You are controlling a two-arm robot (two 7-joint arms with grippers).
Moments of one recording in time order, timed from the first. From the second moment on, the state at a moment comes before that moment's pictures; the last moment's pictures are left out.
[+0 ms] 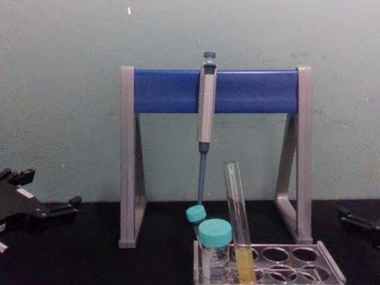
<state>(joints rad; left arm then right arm) -0.20 0.60 0.45 -1.41 -0.25 -0.12 0.03 0.04 0.30 -0.22 -1.52 0.10 -0.01 0.02</state>
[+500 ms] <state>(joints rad) -0.20 0.60 0.45 -1.41 -0.25 -0.12 0.03 0.04 0.30 -0.22 -1.52 0.10 0.00 0.02</state>
